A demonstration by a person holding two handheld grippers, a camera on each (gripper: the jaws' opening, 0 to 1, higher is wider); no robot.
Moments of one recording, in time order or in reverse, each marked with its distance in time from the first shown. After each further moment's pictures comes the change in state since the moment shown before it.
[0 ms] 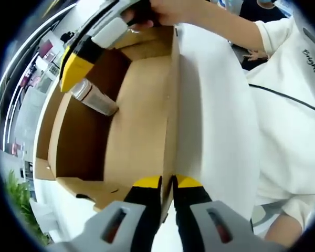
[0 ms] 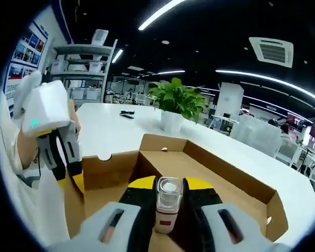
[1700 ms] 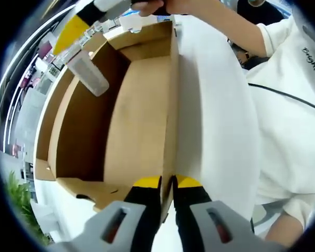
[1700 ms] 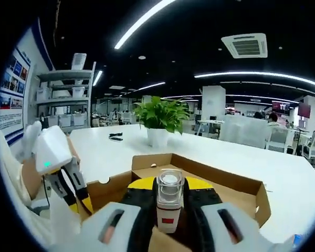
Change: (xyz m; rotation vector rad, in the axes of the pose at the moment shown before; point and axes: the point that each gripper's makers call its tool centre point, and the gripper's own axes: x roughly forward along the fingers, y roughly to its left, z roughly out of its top) left arm 0.000 -0.001 0.000 0.006 -0.002 0.004; right arm -0.042 -0.027 0.029 0.172 -0.108 -0.110
